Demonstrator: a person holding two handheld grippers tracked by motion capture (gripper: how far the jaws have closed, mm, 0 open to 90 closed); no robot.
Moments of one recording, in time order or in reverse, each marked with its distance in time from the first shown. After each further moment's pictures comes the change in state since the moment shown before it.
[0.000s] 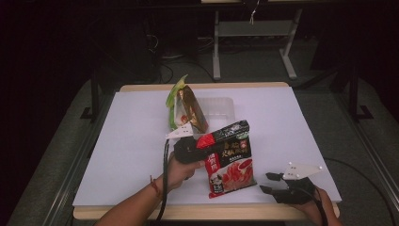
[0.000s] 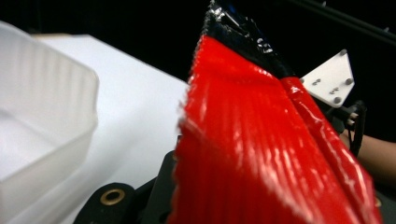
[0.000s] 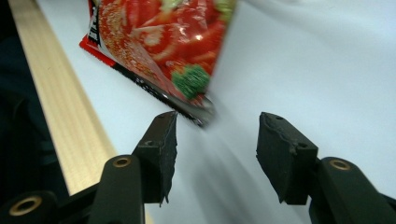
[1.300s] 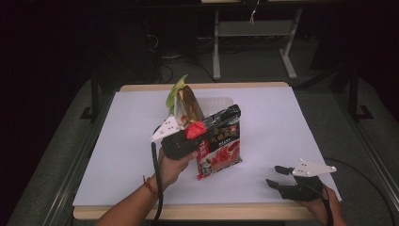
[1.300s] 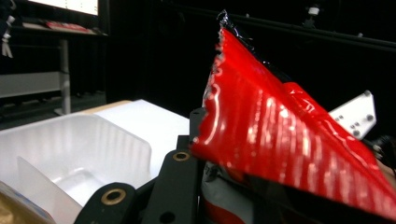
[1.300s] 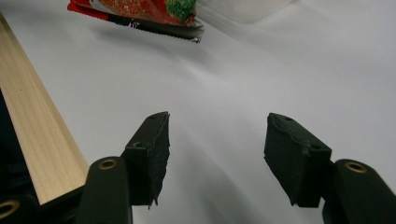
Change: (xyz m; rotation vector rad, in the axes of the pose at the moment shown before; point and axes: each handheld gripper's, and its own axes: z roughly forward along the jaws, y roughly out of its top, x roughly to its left) left arm -0.020 0.030 -0.028 -0.178 0.183 0.132; right arm -0.008 -0.002 -0.015 -0.071 -0.087 0.022
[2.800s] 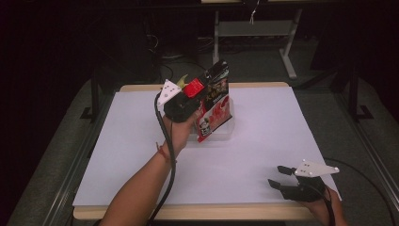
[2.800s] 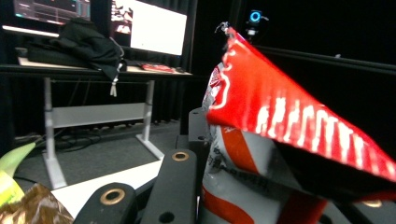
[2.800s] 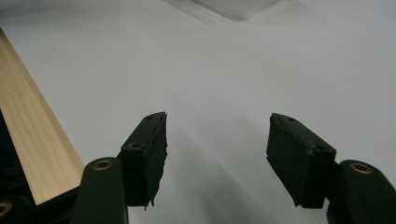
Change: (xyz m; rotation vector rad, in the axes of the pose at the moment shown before) left arm 0.045 0.057 0.046 -0.118 0.327 0.027; right arm -0.003 -0.004 -0.003 -0.001 -0.018 0.024
